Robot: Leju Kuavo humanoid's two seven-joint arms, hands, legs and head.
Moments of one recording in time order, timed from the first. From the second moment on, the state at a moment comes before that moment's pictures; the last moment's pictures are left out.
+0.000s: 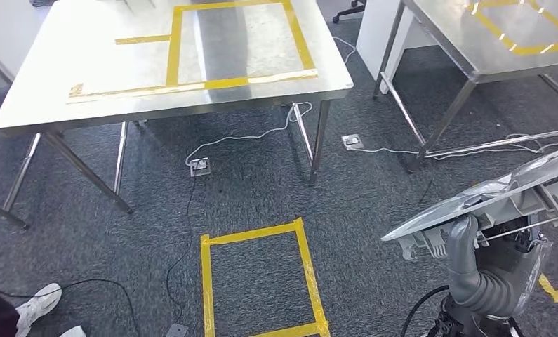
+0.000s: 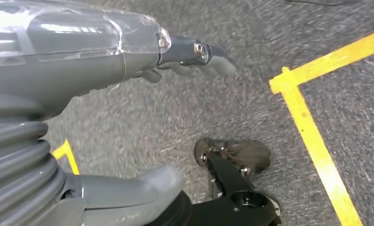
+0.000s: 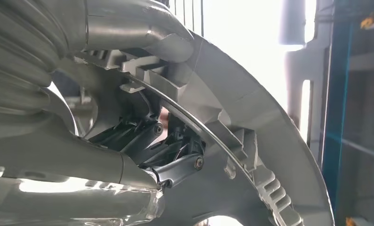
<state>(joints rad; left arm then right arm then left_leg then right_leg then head) -0.14 0.02 -1.06 -0.22 0.85 0.30 -0.05 0.03 -0.24 0.44 -2.24 0.04 -0.59 -0.25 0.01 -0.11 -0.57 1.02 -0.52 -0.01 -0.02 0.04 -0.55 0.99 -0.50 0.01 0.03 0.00</state>
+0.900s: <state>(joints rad) -0.13 0.02 -1.06 -0.22 0.85 0.31 -0.05 0.03 -0.24 0.44 -2.25 0.01 -0.60 -0.25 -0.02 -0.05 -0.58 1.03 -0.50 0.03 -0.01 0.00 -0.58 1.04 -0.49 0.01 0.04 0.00</state>
